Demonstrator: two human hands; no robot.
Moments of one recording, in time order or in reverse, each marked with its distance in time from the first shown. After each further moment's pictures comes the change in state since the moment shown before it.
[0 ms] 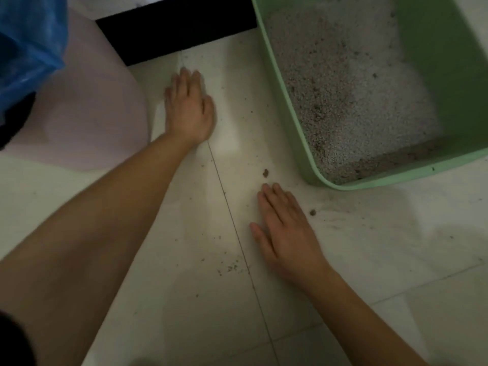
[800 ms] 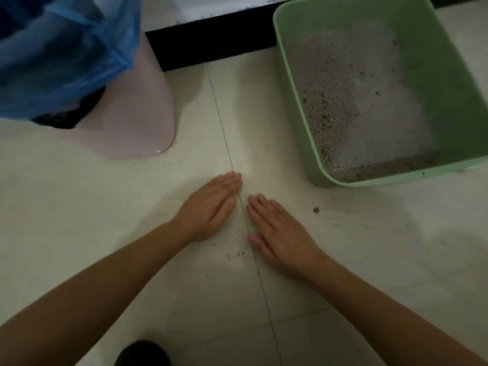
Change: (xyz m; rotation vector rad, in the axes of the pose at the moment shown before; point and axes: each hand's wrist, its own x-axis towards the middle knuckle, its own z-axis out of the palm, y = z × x) left_hand -0.186 -0.021 -0.006 -0.198 -0.256 0.484; right_hand -0.005 0.000 0.003 -0.079 -0.189 -0.313
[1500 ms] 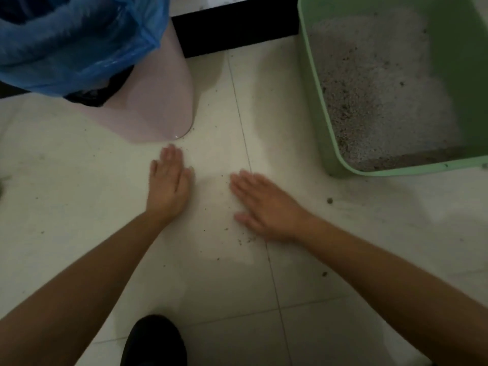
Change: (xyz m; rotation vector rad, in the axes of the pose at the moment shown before) left_hand -0.048 -0.061 -0.015 0.070 0.258 -0.639; right_hand 0.057 -0.011 -0.012 -0.048 -0.156 -0.188
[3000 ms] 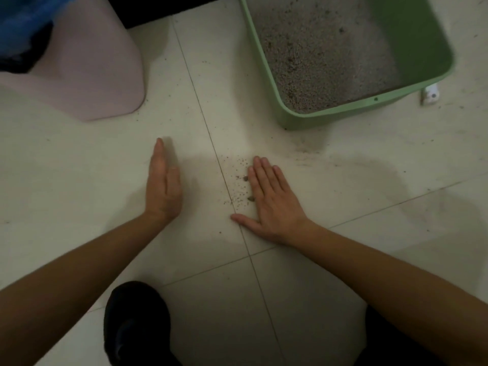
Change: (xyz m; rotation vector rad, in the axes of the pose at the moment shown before) left_hand -0.078 0.069 0.025 -0.462 0.043 0.002; right_hand -0.110 -0.030 0.038 -0.021 0.061 0.438
